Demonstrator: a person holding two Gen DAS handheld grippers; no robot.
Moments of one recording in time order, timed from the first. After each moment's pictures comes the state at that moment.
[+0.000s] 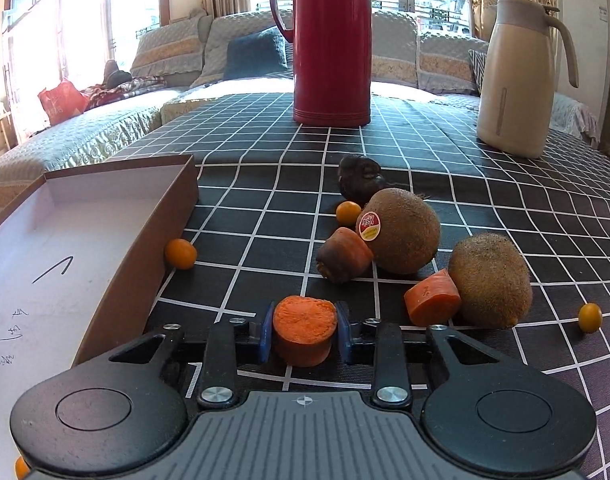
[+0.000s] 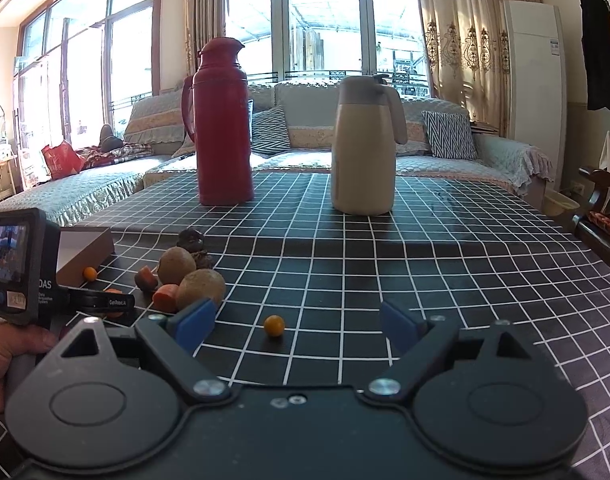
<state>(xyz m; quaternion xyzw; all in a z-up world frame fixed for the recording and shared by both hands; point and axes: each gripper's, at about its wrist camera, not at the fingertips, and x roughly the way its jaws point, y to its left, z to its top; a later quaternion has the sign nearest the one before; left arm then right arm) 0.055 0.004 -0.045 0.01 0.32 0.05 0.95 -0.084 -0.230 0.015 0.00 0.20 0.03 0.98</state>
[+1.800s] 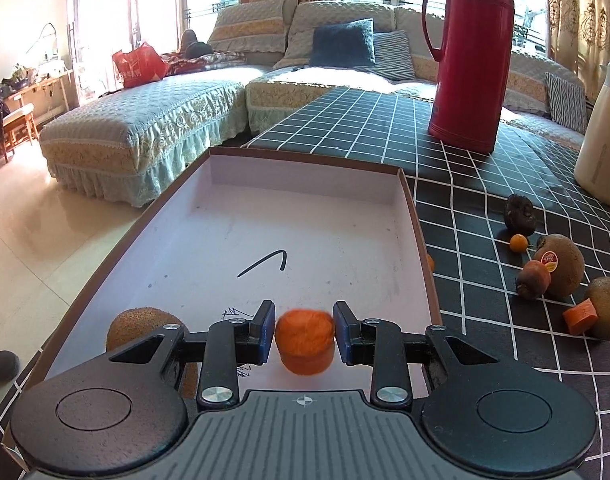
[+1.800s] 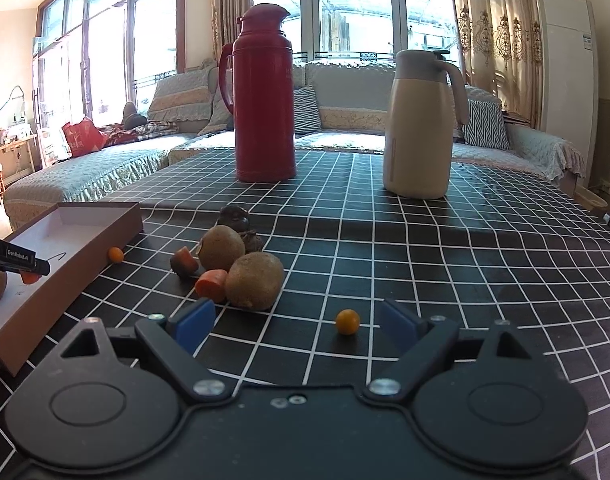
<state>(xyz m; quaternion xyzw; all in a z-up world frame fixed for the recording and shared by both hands) 0.031 0.149 -0.021 -0.03 0.33 0.14 0.93 -0.047 -0.178 -0.007 -0.02 0.23 0.07 0.97</state>
